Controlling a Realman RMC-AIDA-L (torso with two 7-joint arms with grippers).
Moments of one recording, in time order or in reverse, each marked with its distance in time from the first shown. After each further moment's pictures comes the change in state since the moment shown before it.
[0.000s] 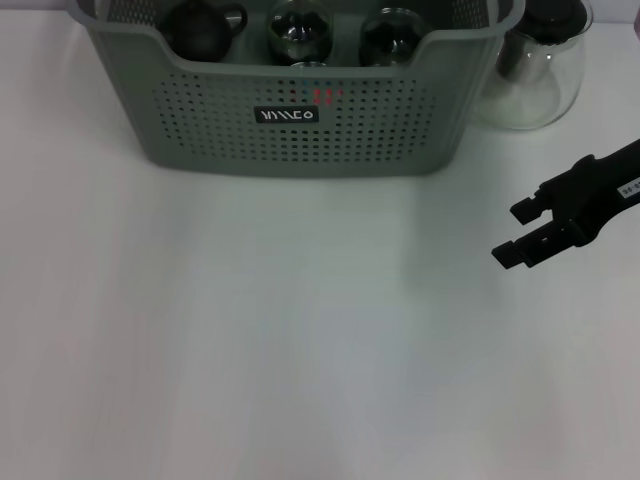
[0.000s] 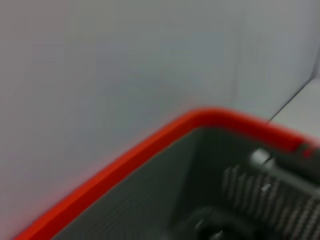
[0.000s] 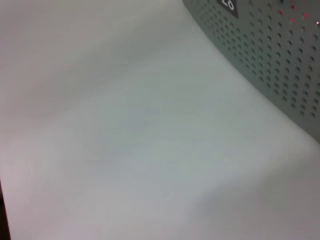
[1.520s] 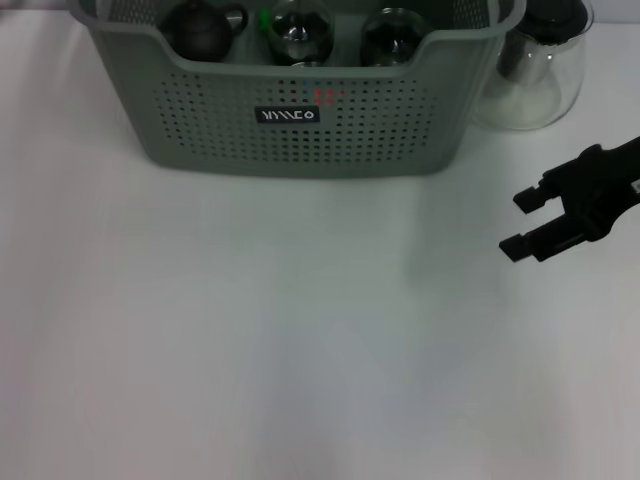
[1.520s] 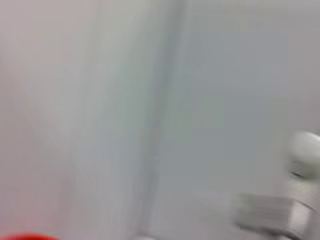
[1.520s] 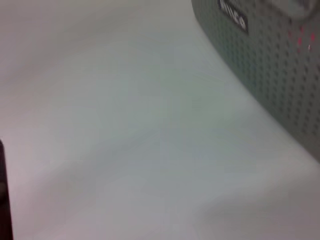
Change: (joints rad) left arm 0.530 -0.156 -0.297 0.503 -0.810 0.518 0.307; right arm -0.007 -0.009 0.054 -0.003 0.017 -0.023 -0.114
